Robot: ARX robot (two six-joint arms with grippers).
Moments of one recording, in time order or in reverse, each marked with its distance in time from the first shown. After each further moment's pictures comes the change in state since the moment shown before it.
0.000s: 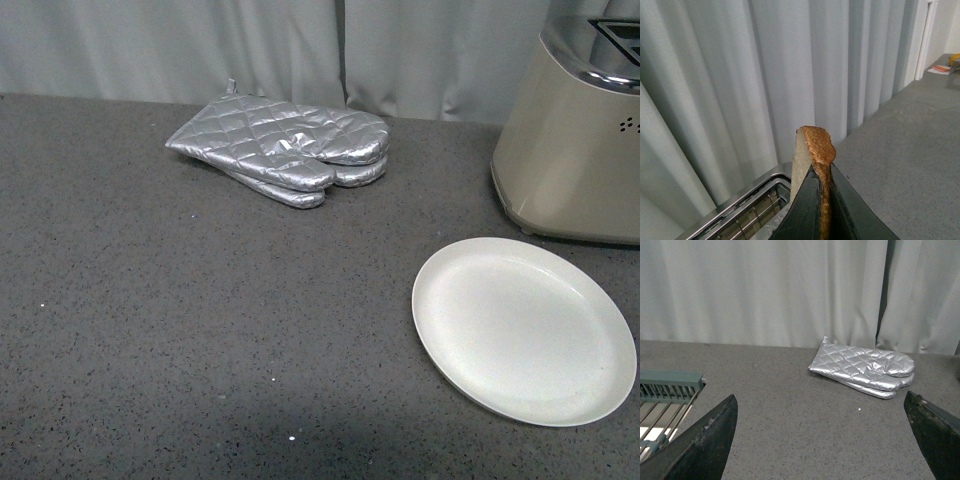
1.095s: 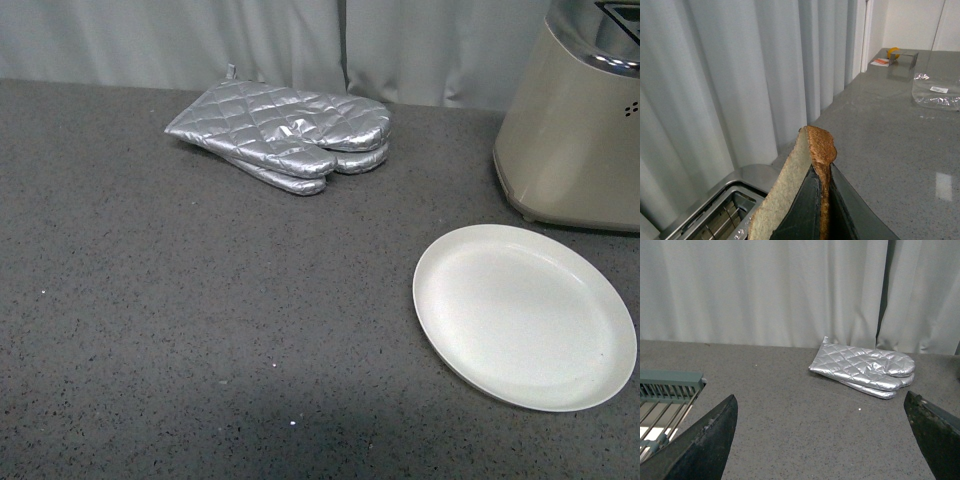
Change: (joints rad) left arm 0.000 0.000 0.000 0.000 0.000 0.000; right arm -0.014 0.116 0.123 -0.124 0.215 0.089
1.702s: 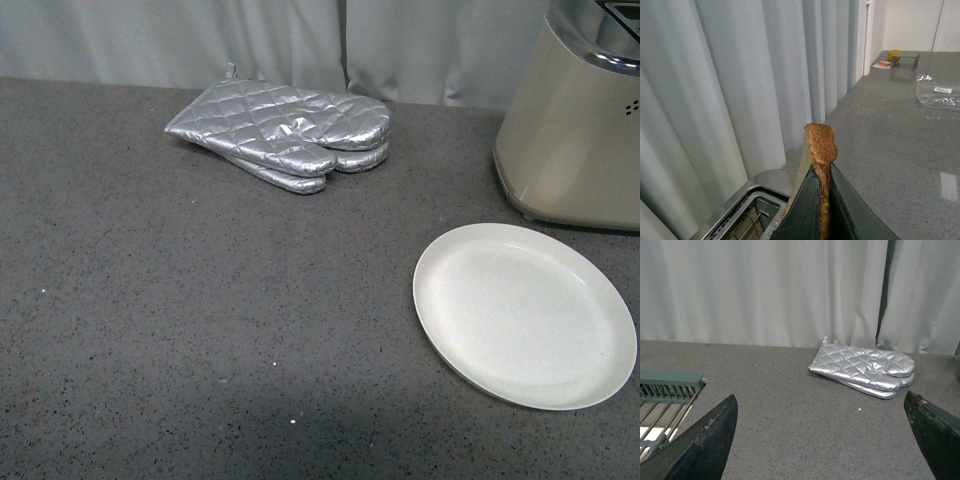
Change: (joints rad) left arm 0.000 0.000 0.000 0.000 0.000 0.000; right arm 0.026 0.079 0.111 0.014 0.041 -0.022
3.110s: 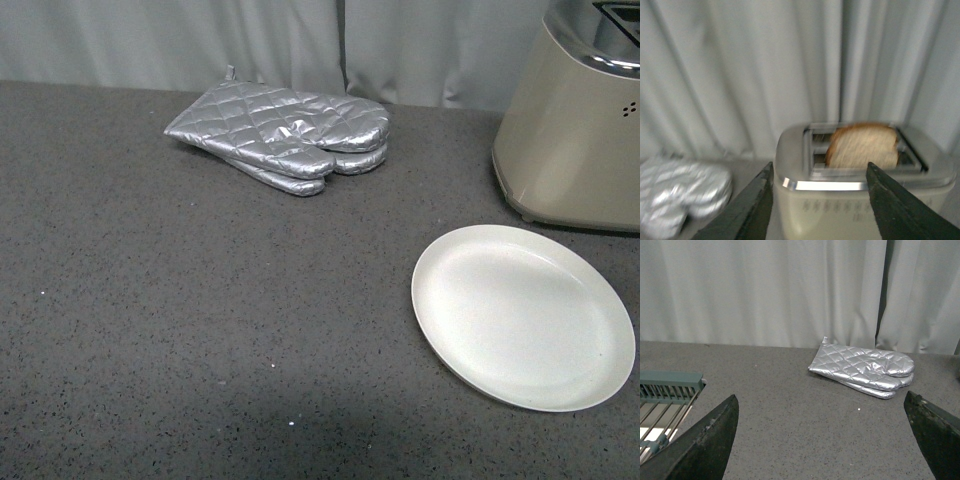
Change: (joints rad) left arm 0.000 0.000 0.000 0.000 0.002 0.000; right arm -0.055 -0.821 -0.821 0.045 -1.128 -0.161
